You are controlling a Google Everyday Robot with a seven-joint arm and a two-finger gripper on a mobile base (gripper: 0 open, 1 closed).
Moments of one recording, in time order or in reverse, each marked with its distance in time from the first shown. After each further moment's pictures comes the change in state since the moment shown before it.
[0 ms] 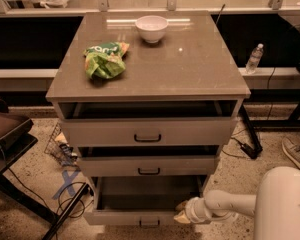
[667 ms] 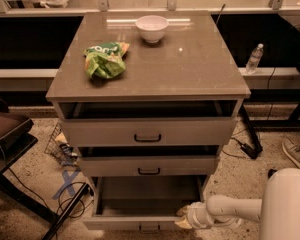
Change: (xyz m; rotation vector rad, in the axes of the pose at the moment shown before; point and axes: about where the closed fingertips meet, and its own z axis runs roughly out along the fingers) arm 0.008 0.019 -0.011 -0.002 0.010 0.009
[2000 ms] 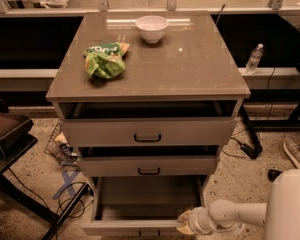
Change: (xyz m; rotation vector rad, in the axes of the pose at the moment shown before) arm 0.006 0.022 -0.009 -0.015 0.011 0.001
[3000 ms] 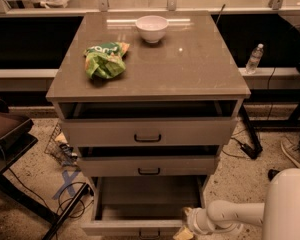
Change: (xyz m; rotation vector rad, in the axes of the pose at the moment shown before) arm -0.001 0.004 0.004 -0.009 -0.002 0.000
